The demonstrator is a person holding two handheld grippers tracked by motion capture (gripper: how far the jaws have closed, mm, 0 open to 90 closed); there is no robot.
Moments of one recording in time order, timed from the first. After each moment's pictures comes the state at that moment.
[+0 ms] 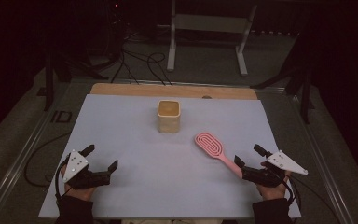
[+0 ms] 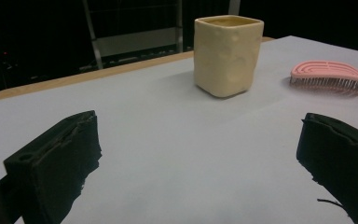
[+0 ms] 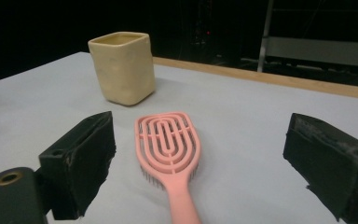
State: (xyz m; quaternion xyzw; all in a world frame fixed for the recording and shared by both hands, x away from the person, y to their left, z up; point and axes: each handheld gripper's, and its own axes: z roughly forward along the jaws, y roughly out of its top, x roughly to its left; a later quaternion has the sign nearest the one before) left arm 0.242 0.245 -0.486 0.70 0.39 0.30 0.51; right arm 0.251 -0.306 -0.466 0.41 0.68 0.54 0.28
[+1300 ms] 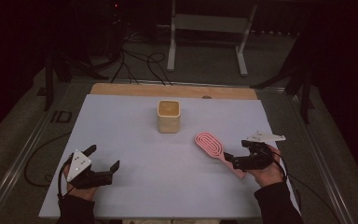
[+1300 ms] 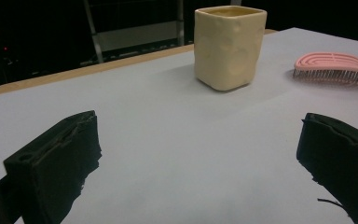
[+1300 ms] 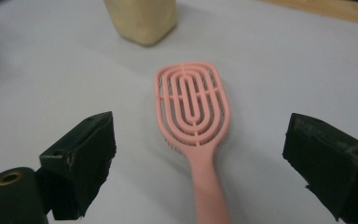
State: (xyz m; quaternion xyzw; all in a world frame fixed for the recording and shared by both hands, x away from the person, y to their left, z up) left arm 0.246 0.240 -0.490 0.71 0.39 0.30 0.50; right arm 0.297 -0.275 -0.434 0.43 0.79 0.40 0.16
